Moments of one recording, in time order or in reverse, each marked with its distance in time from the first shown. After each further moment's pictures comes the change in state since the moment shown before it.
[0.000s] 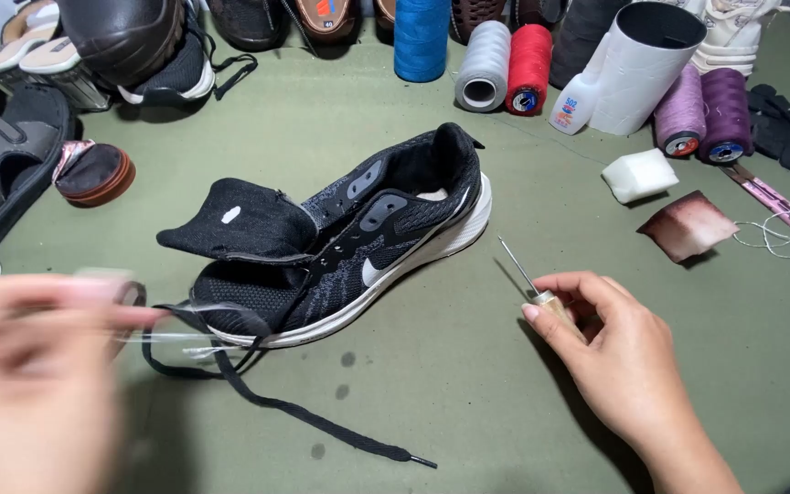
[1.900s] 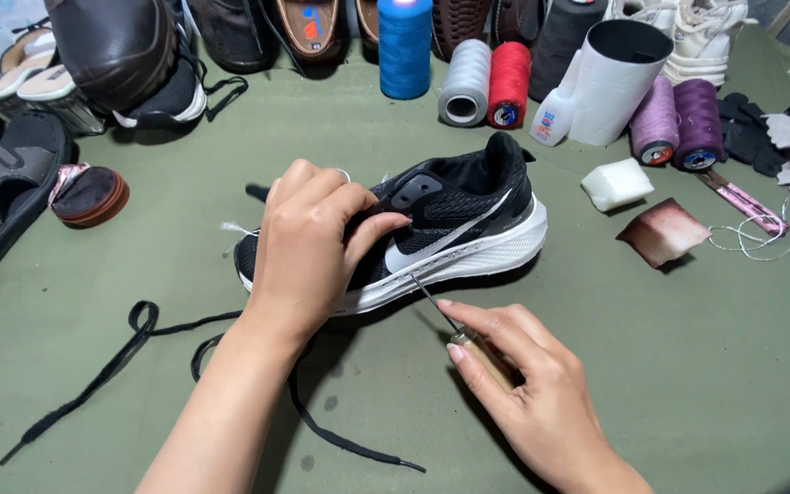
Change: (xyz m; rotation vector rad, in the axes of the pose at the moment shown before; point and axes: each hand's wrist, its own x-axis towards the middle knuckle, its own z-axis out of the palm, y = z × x) left_hand 0.044 0.034 0.149 -0.004 -0.218 1.123; right_hand -0.035 -0.016 0.025 0.293 0.025 -0.602
